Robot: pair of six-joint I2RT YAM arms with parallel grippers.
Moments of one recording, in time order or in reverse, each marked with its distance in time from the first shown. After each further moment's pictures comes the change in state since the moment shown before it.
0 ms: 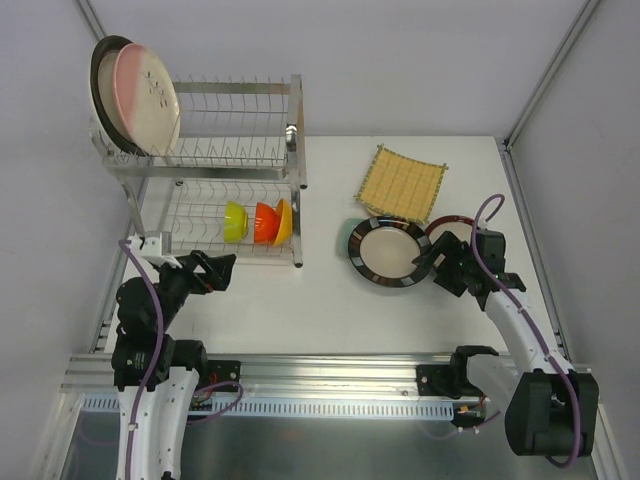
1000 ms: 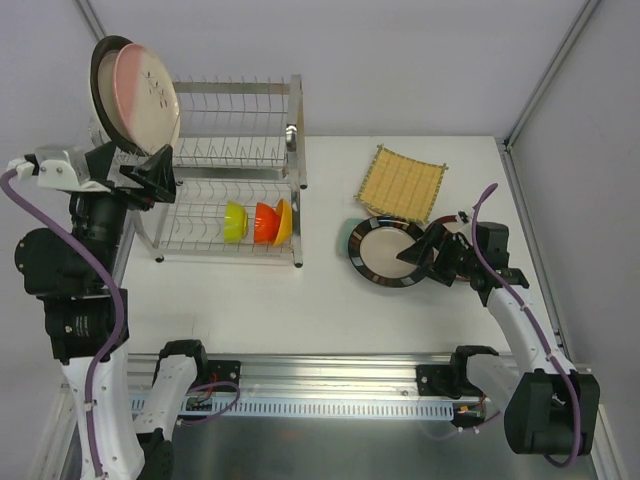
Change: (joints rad) left arm 0.069 0.547 0.830 0.213 -0.146 0.257; right arm -0.009 0.017 0.046 0.048 -0.361 -0.093
